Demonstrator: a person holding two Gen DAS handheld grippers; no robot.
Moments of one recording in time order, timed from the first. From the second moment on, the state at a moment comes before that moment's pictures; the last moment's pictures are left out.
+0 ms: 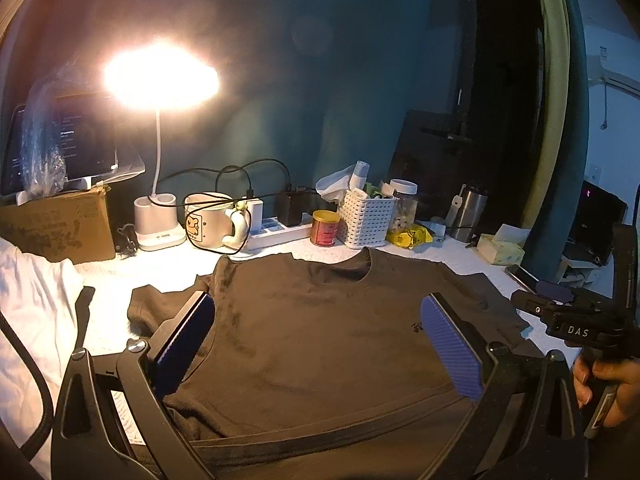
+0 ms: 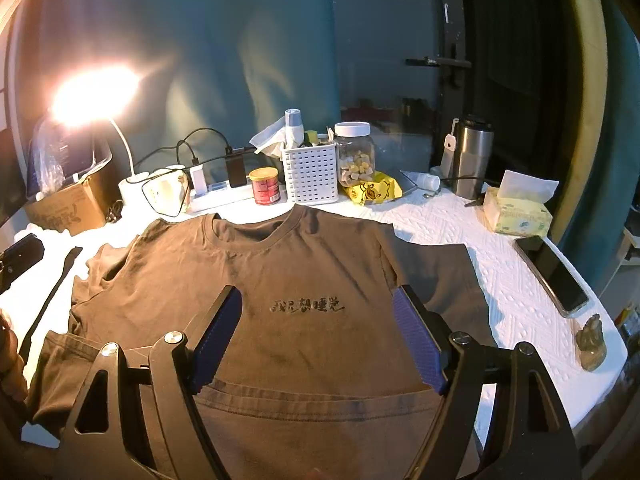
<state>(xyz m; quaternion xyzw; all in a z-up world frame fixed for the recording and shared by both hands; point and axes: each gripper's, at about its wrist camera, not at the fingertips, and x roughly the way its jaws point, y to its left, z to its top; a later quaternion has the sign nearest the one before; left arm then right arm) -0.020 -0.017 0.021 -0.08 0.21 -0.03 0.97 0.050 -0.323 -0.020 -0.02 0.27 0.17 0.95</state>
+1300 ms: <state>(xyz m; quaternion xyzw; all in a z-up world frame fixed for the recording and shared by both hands) -0.016 -0.022 0.020 -0.08 0.21 -0.04 0.97 0.055 -0.317 -0.024 -0.02 0.27 0.17 0.95</state>
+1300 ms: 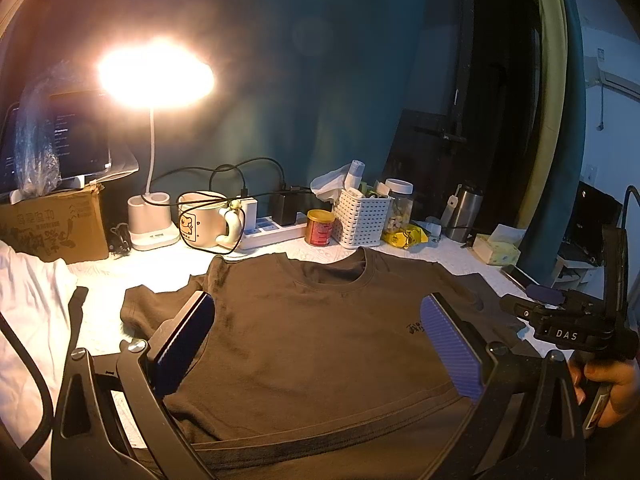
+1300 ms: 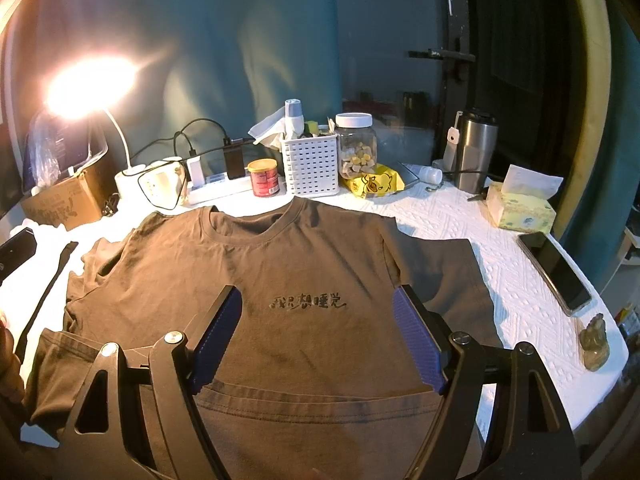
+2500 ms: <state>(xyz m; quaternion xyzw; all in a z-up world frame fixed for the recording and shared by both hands) 0.036 -0.047 0.004 -0.06 0.26 -0.02 0.96 0.122 -0.373 -0.047 -0.01 0.30 0.13 0.95</state>
